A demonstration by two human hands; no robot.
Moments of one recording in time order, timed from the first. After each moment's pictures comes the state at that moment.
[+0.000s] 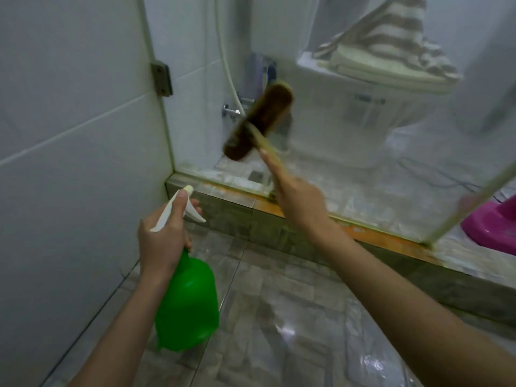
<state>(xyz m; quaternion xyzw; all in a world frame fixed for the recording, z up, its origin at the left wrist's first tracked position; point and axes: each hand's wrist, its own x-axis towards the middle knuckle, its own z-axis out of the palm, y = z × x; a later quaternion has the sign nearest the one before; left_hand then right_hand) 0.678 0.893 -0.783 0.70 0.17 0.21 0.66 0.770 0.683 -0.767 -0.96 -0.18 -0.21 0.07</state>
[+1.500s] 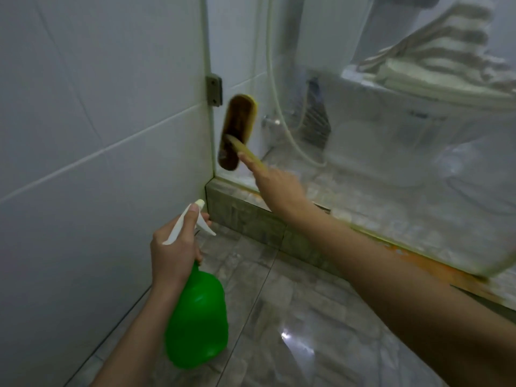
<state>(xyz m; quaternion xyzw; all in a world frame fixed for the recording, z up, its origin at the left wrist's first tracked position) 0.658 0.928 -0.788 0.69 0.21 0.26 0.64 0.810 0.785 -0.751 -0.96 -0.26 -0.11 -0.01</state>
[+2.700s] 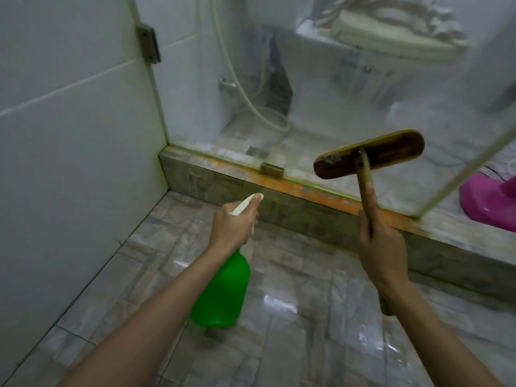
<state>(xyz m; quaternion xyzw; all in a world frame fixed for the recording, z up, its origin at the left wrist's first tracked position) 0.689 0.790 -0.836 0.77 0.15 0.03 0.62 0.668 0.531 -0.834 -0.94 -0.01 -0.24 0.25</state>
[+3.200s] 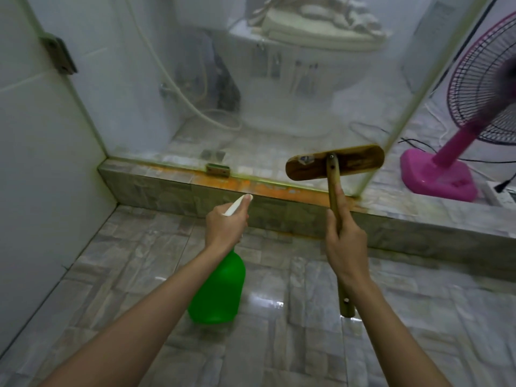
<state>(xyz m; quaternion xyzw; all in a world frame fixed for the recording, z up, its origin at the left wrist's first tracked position) 0.694 0.700 -0.839 0.79 0.12 0.00 0.60 0.634 0.495 -0.837 -0.88 0.09 -0.24 0.40</state>
